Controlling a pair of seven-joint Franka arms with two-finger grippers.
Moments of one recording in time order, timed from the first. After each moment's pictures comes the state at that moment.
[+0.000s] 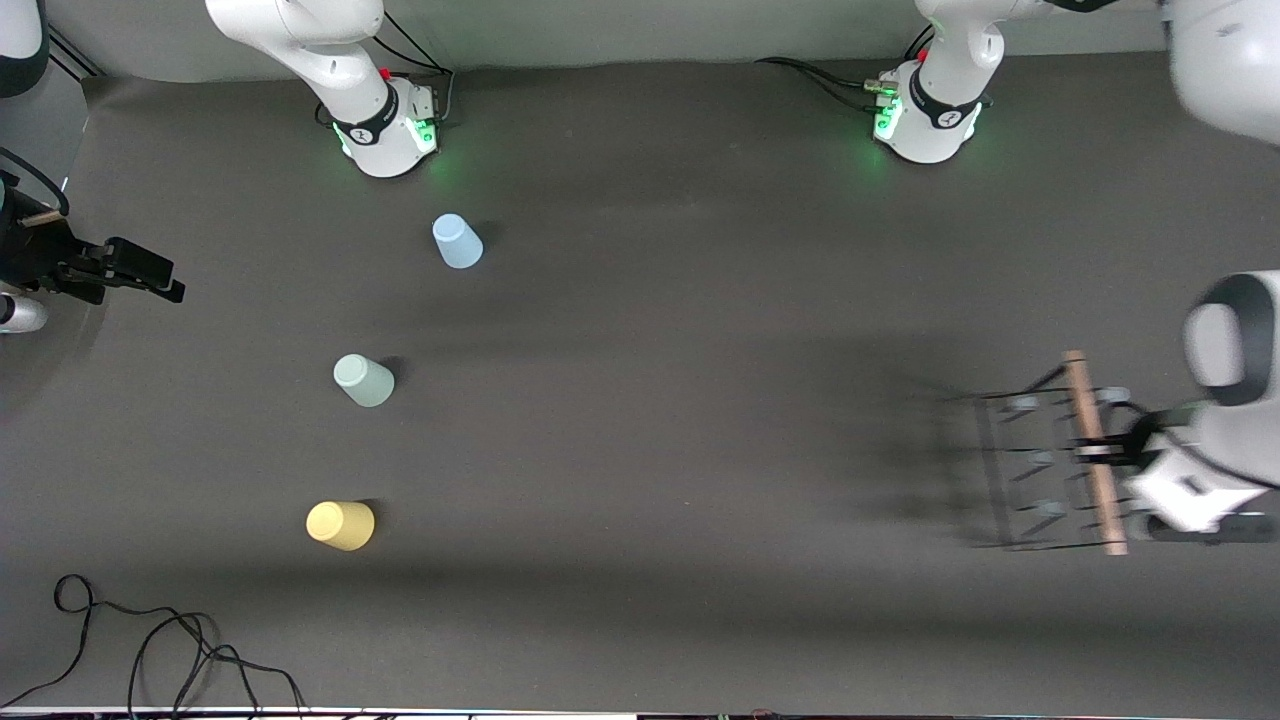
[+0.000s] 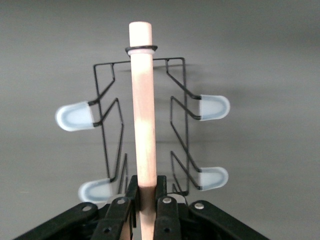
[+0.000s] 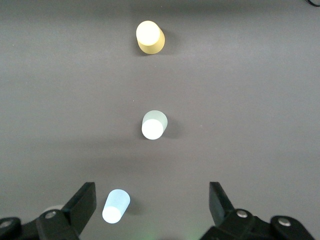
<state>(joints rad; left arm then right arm) -0.03 0.55 -0.01 -1.31 0.02 1.74 -0.07 -0.02 -0.01 -0.02 -1.61 0.03 1.55 0.00</state>
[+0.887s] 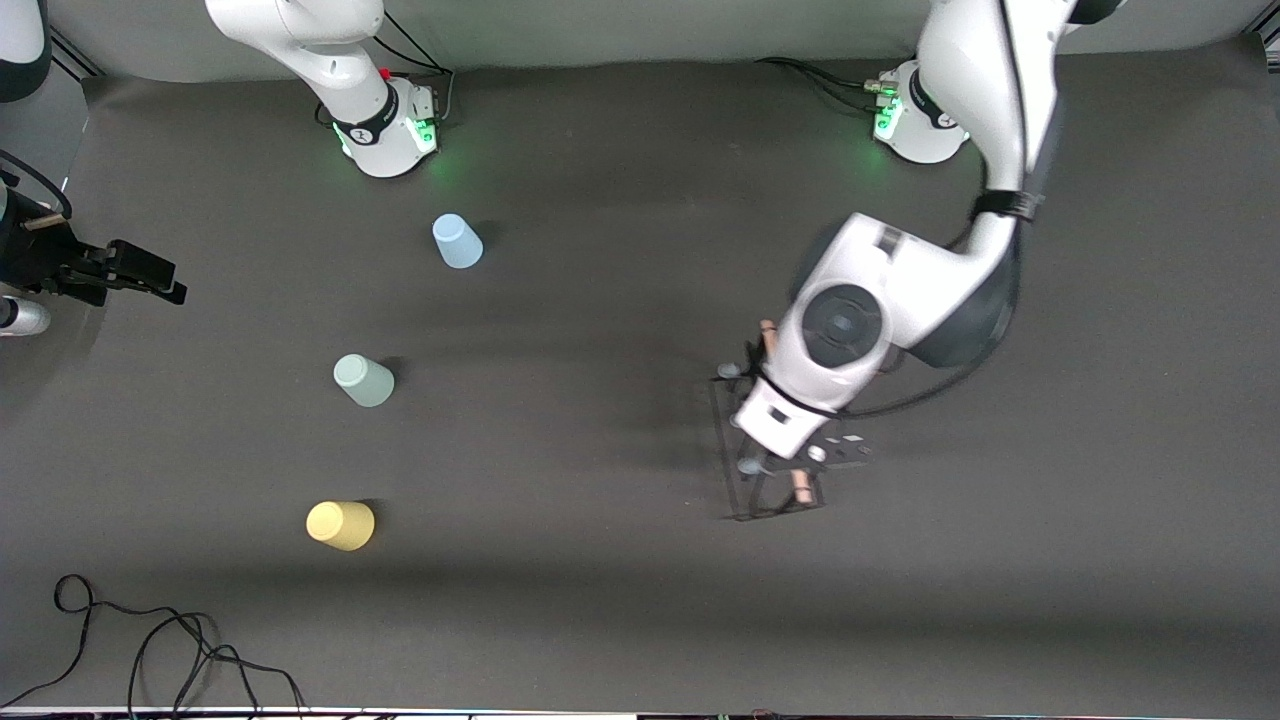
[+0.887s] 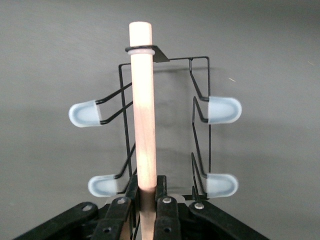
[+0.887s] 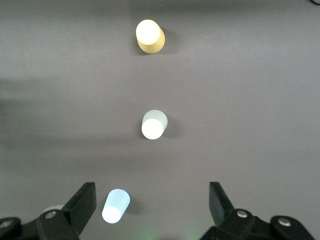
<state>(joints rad) -0.54 0.58 -0.02 -1.35 0.00 1.89 -0.65 -0.02 0.00 -0.02 -1.61 0.03 1.55 0.00</state>
